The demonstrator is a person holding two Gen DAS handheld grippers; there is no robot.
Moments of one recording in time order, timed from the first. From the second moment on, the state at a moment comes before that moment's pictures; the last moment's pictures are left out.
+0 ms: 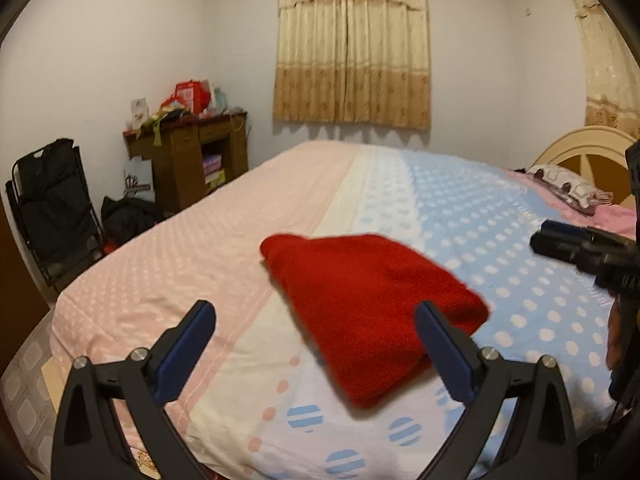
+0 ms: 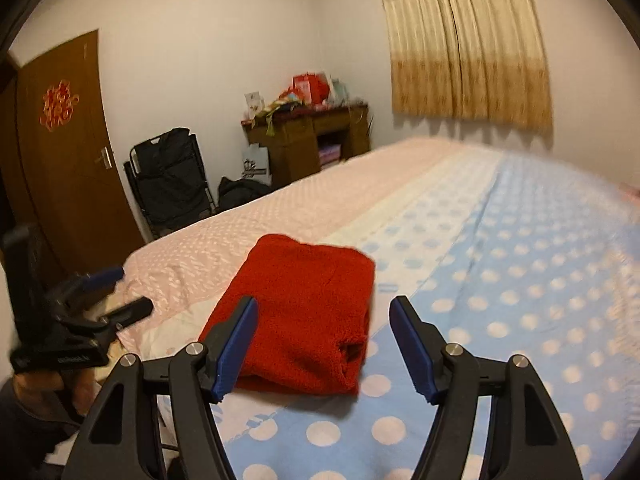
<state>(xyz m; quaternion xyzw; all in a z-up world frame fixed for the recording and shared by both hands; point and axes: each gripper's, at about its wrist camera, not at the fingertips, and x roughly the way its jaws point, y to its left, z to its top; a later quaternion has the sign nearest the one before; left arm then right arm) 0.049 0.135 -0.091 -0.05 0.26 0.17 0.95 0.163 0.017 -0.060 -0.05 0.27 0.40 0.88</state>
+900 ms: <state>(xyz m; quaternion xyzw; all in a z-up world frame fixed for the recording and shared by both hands) 0.043 0.112 -0.090 -0.03 0.24 0.14 0.96 0.119 0.001 -0.049 -0.08 0.23 0.40 0.88</state>
